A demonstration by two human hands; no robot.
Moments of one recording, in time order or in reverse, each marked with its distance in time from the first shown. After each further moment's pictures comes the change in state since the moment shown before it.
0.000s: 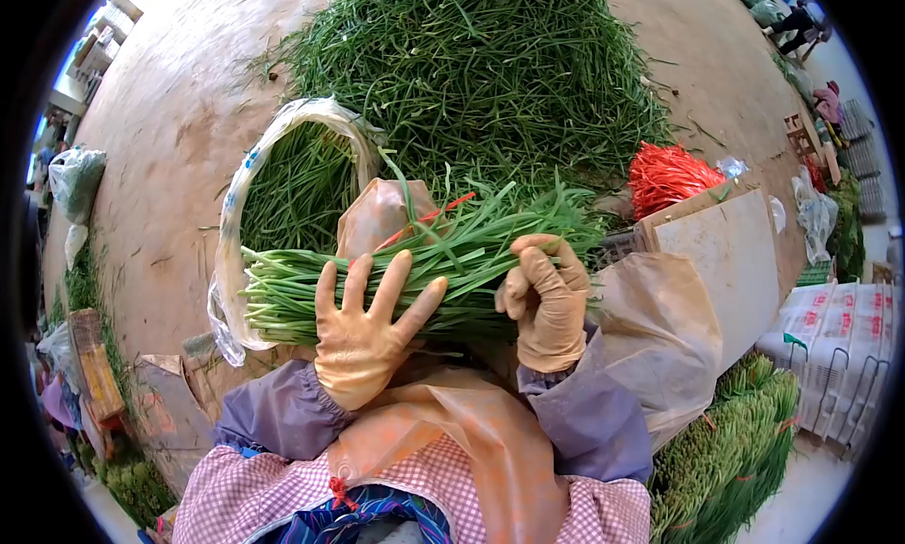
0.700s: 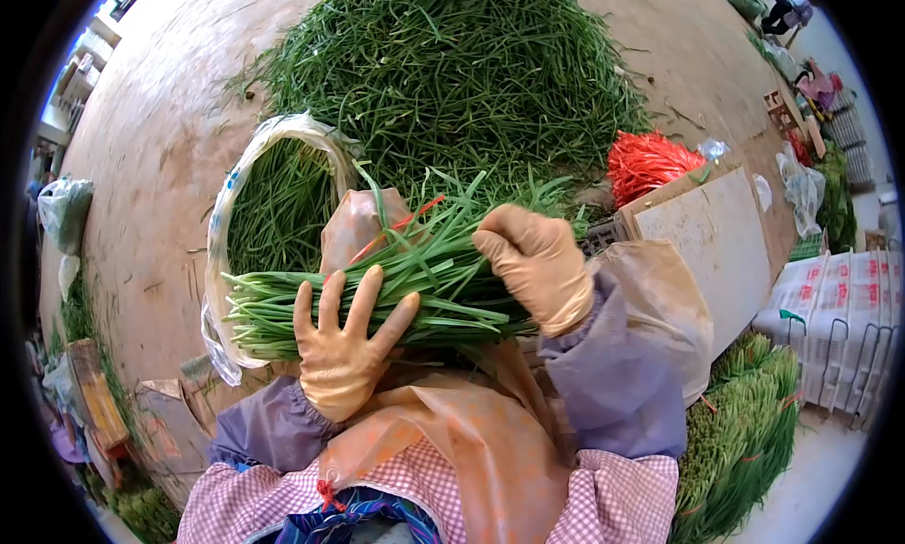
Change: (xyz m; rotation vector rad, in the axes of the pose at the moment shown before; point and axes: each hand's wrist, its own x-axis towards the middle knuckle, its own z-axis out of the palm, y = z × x) left_hand -0.008 -0.002 -0.001 0.040 0.000 0.031; right_hand 0.032 -0.046 0.003 -1.047 -0.239 -0.144
